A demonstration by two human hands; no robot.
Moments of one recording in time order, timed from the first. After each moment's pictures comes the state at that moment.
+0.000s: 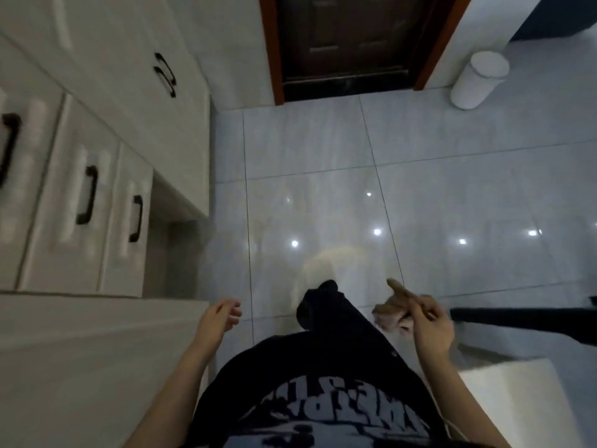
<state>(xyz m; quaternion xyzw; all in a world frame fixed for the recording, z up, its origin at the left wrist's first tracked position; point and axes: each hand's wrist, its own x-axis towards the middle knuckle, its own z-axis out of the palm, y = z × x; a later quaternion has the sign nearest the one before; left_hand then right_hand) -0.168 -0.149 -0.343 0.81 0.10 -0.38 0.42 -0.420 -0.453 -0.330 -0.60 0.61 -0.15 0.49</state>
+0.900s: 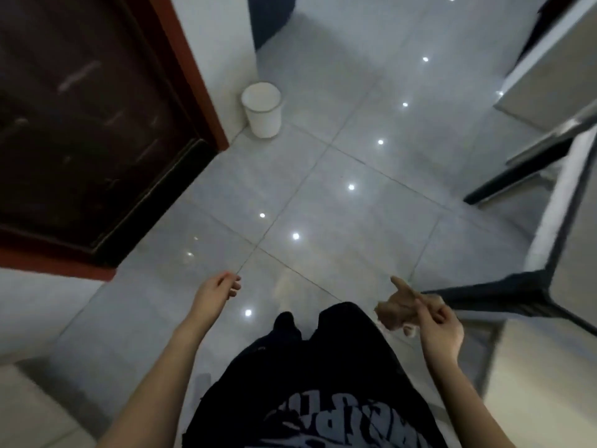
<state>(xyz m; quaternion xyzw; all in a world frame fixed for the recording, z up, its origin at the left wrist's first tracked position) 0.105 -0.834 -0.310 0.74 -0.35 -0.53 0.22 -0.299 -0.777 -0.290 -0.26 0.85 -0.34 0.31</state>
